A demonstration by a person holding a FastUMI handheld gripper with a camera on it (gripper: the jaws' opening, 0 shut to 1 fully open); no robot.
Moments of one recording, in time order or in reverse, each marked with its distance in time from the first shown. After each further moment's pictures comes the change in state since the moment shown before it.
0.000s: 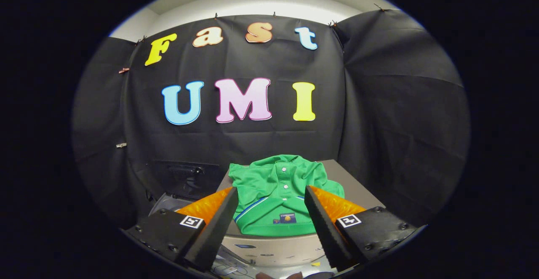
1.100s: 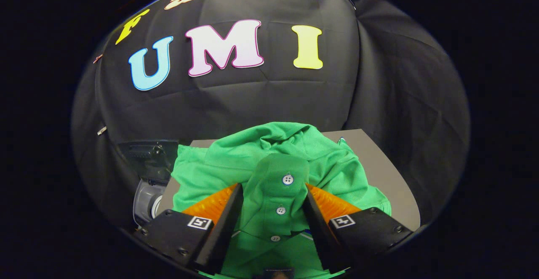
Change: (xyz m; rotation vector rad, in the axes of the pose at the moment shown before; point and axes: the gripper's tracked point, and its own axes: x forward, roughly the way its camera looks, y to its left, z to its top) arm 0.152 -0.015 -0.064 0.040 0.372 0.004
